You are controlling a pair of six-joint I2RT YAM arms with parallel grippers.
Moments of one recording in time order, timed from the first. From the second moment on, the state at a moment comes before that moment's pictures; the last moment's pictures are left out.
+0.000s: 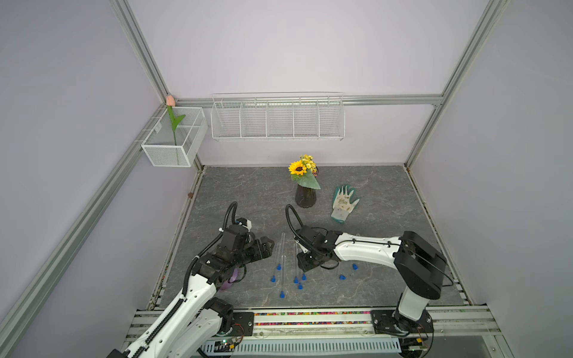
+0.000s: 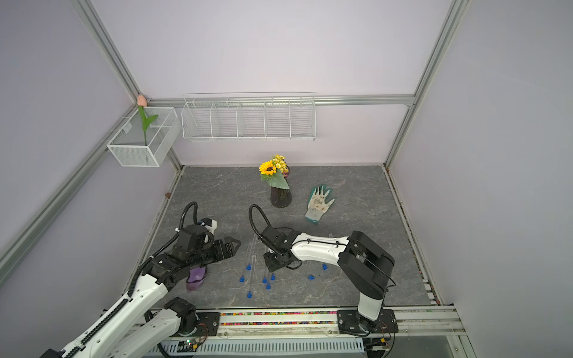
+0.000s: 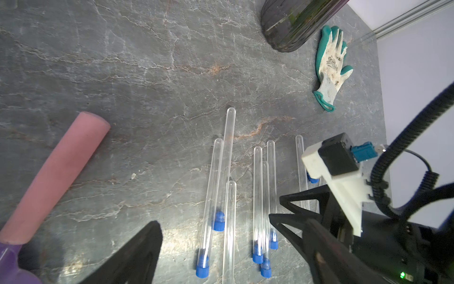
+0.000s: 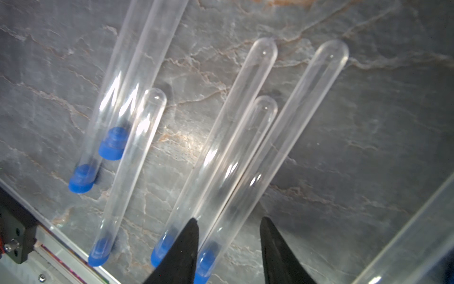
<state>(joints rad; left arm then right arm) -0.48 0.79 0.59 -0.59 0.16 -0.67 1.02 1.78 1.08 -0.52 -0.09 0.55</state>
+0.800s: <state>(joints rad) -0.48 0.80 0.59 -0.58 0.17 -0.67 1.02 1.80 1.10 -0.57 -0.03 0.55</state>
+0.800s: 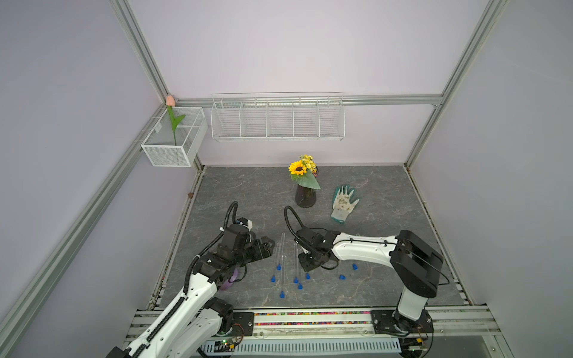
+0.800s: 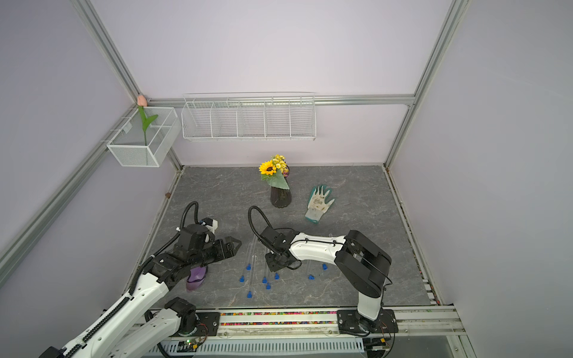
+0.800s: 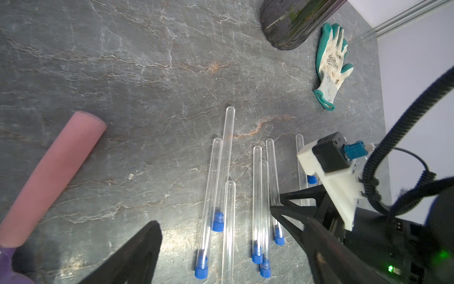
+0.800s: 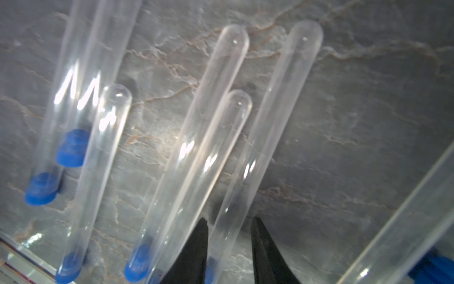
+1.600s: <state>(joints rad) -0.48 0.91 0.58 -0.46 0.28 -0.77 1.03 1.78 1.08 -0.63 0.08 0.55</state>
